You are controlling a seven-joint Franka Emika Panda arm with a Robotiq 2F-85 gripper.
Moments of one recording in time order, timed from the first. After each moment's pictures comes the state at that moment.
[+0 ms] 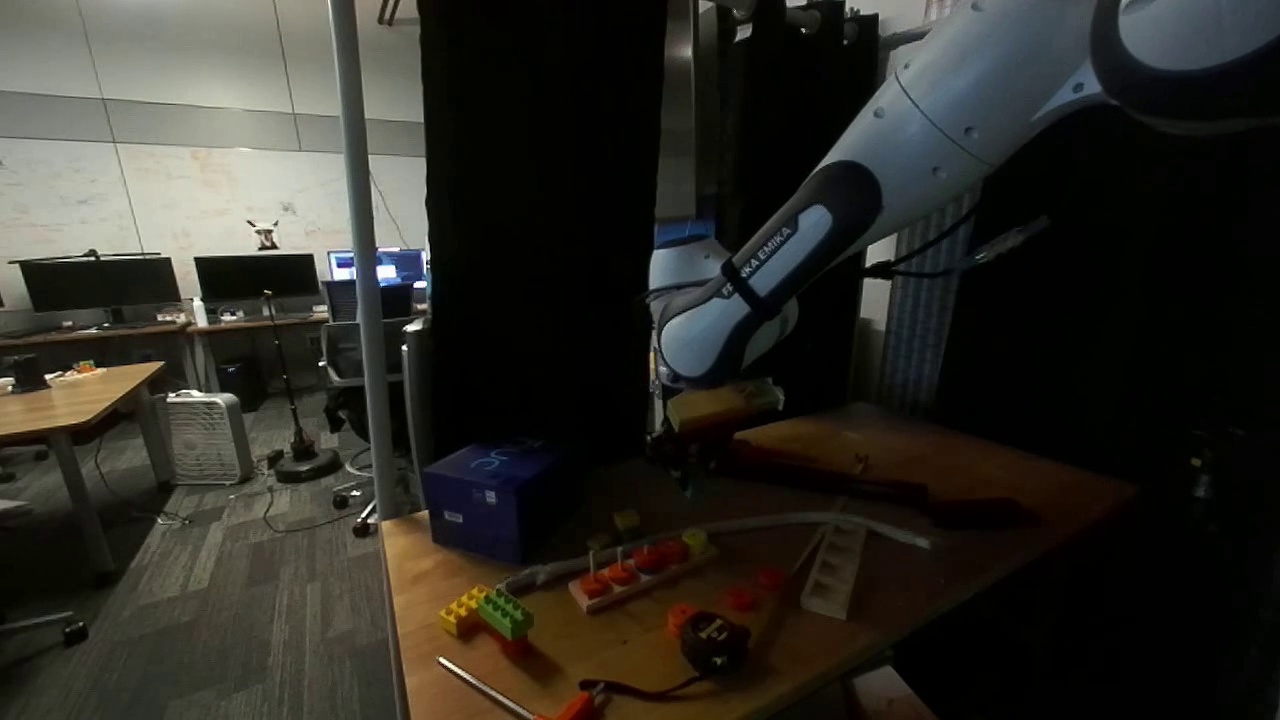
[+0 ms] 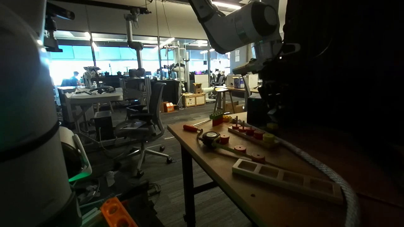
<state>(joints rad) 0.09 0.18 -0.14 -2.10 -0.23 2.39 0.54</state>
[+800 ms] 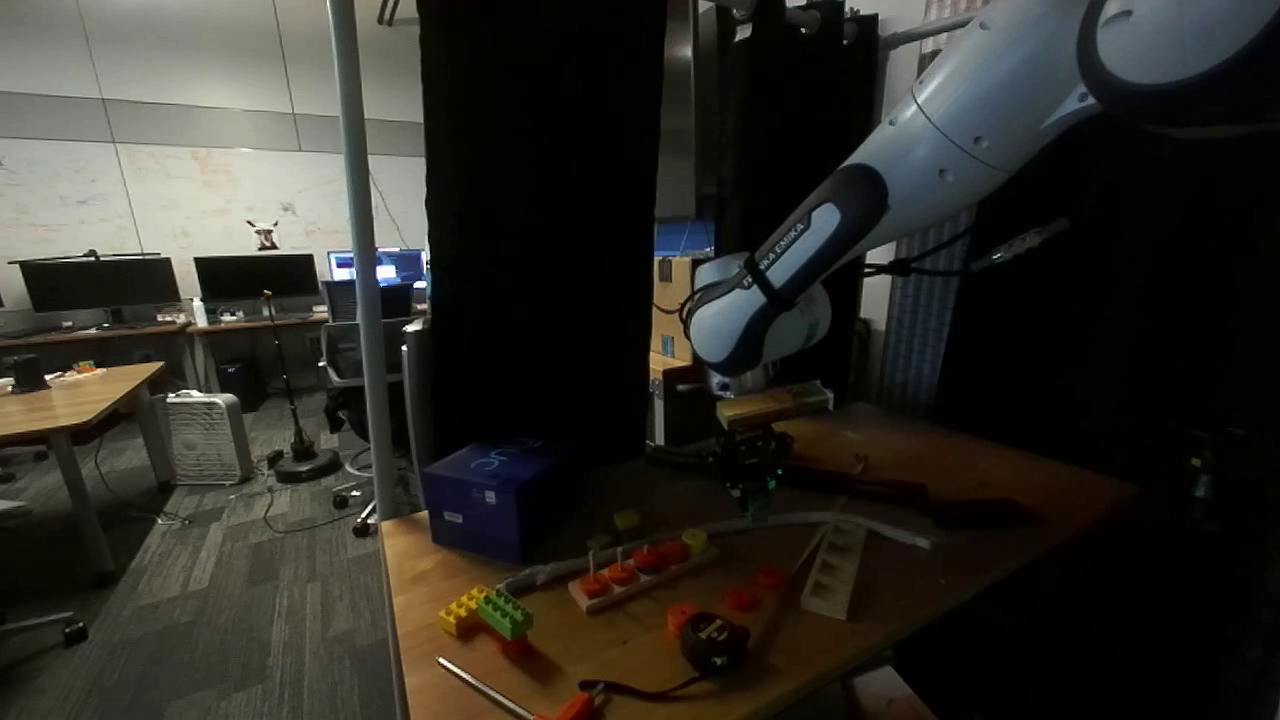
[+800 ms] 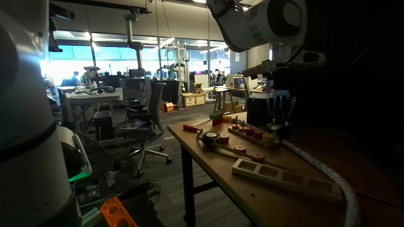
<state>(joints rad) -0.03 0.19 -0.14 -2.12 -0.10 2.21 0.43</state>
